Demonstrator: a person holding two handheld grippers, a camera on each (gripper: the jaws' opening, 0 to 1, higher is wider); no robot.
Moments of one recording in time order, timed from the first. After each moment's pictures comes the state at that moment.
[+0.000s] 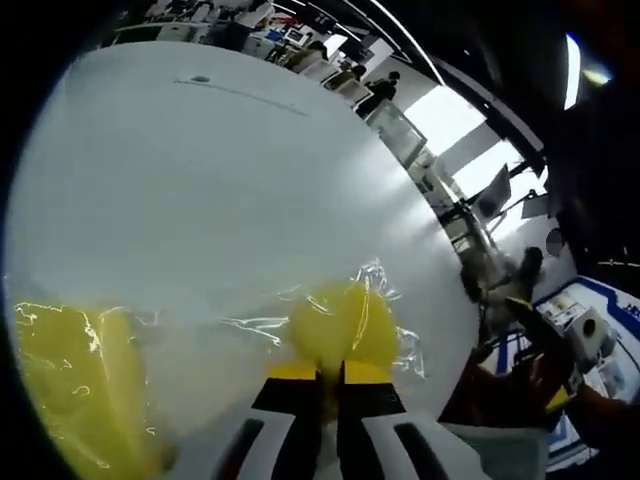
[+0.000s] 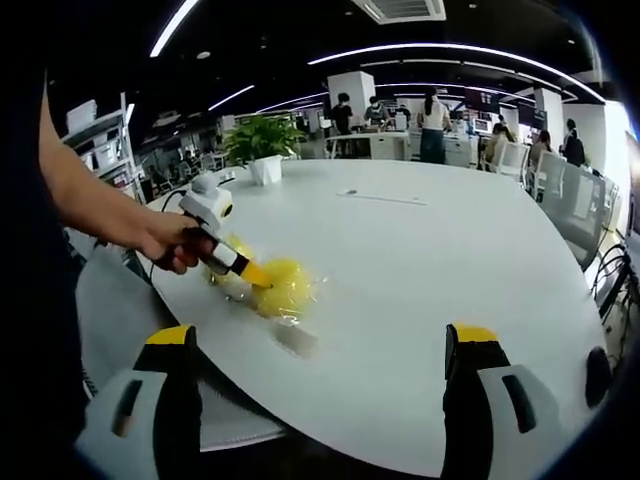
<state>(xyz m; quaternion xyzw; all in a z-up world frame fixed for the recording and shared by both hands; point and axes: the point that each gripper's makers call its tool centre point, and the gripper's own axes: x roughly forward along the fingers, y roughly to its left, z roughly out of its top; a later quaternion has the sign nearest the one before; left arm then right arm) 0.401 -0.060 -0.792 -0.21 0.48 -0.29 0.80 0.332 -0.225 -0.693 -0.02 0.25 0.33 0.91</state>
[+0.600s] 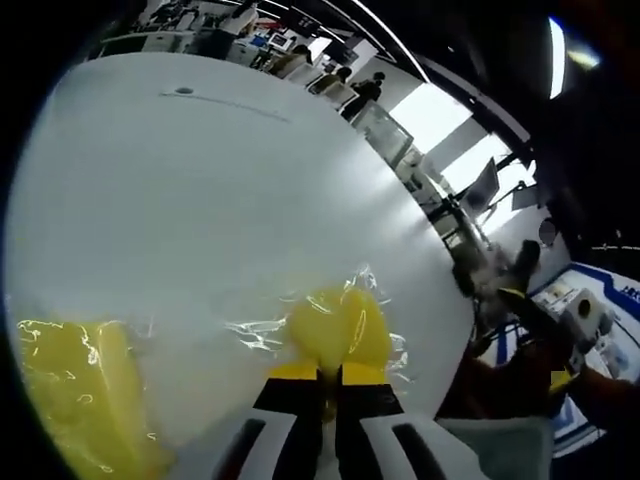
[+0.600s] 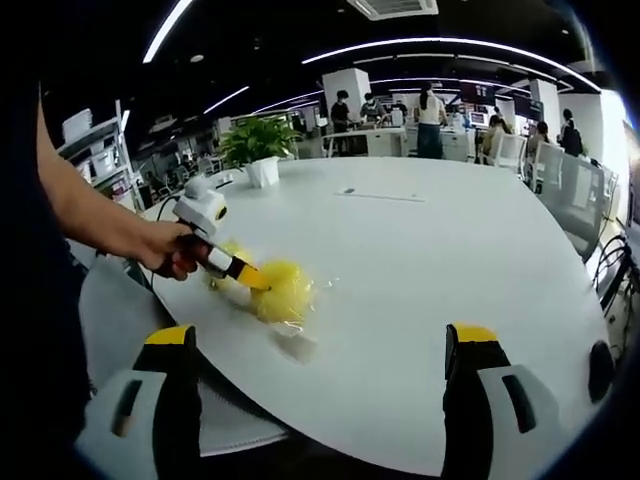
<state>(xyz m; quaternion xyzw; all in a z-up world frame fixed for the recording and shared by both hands) 0.399 -0.064 -0.782 -0.19 0.45 -0.33 0.81 0.337 -0.225 -0.685 0.00 0.26 0.33 0.91</state>
